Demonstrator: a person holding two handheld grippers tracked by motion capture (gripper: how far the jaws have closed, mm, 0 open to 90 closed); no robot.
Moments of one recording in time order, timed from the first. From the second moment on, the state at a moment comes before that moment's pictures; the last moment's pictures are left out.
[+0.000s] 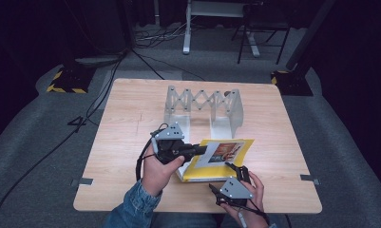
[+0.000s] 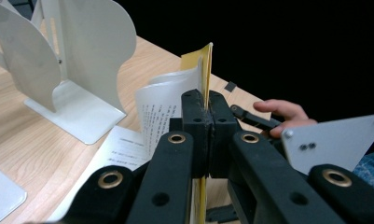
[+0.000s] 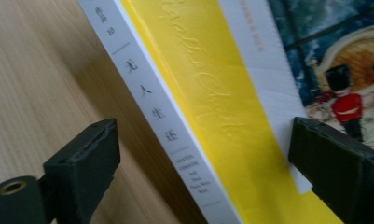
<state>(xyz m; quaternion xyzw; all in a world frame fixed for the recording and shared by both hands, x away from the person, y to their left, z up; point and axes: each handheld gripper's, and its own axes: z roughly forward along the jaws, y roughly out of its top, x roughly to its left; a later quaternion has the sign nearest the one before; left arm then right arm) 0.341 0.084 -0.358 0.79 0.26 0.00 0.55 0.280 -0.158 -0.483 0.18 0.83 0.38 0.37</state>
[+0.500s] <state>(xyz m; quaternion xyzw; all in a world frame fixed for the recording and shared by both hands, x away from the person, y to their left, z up) 0.344 0.077 -0.367 0.79 0.27 -0.02 0.55 0.293 -0.134 -0.499 0.15 0.80 0.33 0.47</state>
